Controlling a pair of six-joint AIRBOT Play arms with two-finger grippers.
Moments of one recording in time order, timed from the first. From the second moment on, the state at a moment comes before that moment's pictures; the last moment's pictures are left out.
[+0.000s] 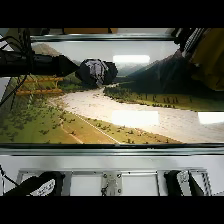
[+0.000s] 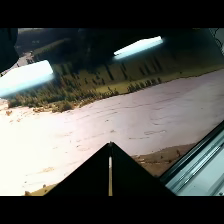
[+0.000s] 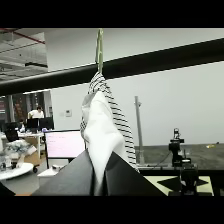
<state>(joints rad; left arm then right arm) -0.07 -1.23 1.59 0.79 -1.29 -1.33 -1.09 -0.85 1.39 -0.09 -0.17 0.17</state>
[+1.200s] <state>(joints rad) -0.07 -1.23 1.59 0.79 -1.31 -1.32 -1.06 -0.76 1.38 -0.08 0.59 0.21</state>
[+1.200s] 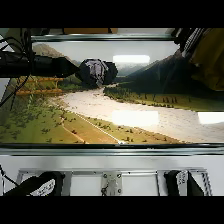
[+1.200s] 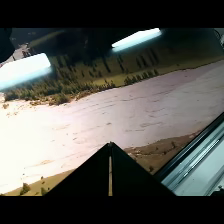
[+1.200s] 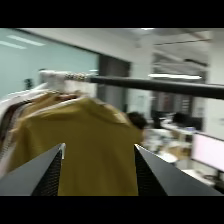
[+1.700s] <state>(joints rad) -0.07 -1.09 1.25 0.79 -1.20 -1.28 -0.24 -0.84 1.15 -0.50 1.04 0.47</state>
